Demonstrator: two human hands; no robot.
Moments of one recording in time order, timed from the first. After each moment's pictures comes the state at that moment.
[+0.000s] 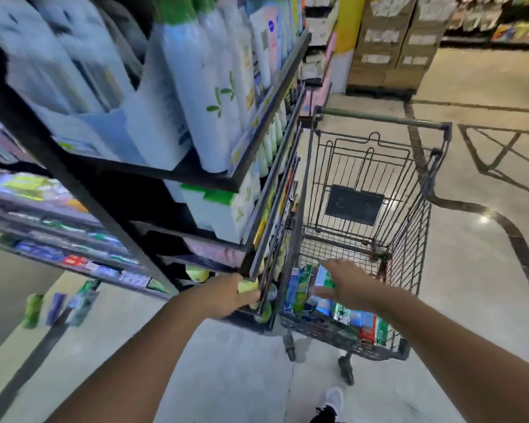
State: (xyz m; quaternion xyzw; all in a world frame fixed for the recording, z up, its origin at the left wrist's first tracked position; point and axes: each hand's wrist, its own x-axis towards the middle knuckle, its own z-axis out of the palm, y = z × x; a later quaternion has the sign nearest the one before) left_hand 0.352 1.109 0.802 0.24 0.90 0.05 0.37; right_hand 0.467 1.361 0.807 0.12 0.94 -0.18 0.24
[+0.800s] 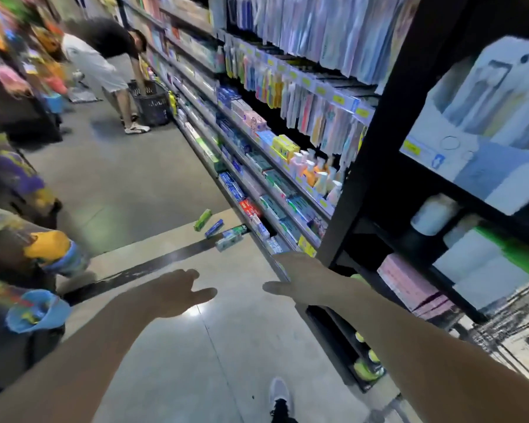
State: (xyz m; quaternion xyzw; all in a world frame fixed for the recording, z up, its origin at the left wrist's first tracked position) left_hand 0.470 0.602 0.819 -0.14 0.94 0.15 0.26; right_hand 0.363 0.857 0.842 -0.33 0.91 -0.06 0.25
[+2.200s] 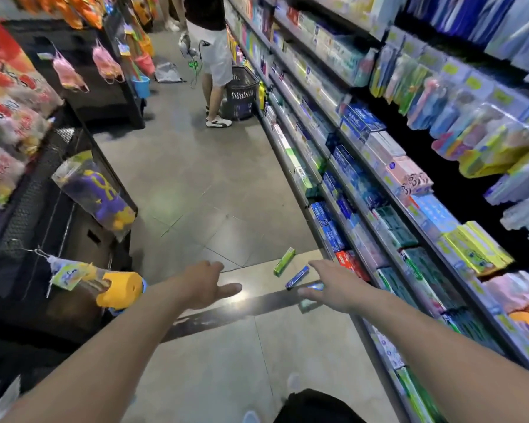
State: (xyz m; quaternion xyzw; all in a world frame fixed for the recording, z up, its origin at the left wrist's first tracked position) left_hand 0.139 0.085 0.790 -0.22 0.92 0.18 0.28; right_hand -0.019 0.329 0.778 -0.35 0.89 -0.06 0.29
